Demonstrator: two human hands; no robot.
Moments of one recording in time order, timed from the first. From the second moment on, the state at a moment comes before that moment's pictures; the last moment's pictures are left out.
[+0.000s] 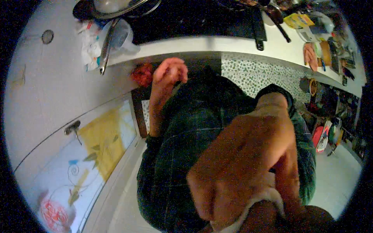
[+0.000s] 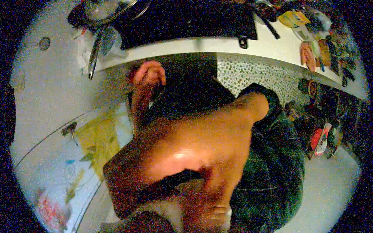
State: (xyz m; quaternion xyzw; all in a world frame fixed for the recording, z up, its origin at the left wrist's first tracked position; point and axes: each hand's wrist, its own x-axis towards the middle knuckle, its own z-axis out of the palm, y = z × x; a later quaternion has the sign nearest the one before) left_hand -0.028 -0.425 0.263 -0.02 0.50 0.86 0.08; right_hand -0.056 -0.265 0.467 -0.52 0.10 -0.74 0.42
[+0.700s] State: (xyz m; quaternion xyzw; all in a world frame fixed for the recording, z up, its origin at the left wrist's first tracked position) left_hand -0.033 -0.413 0.241 -0.01 0.52 0.85 0.07; right_hand -0.063 -0.259 0.455 -0.57 0.00 -0.77 0.28
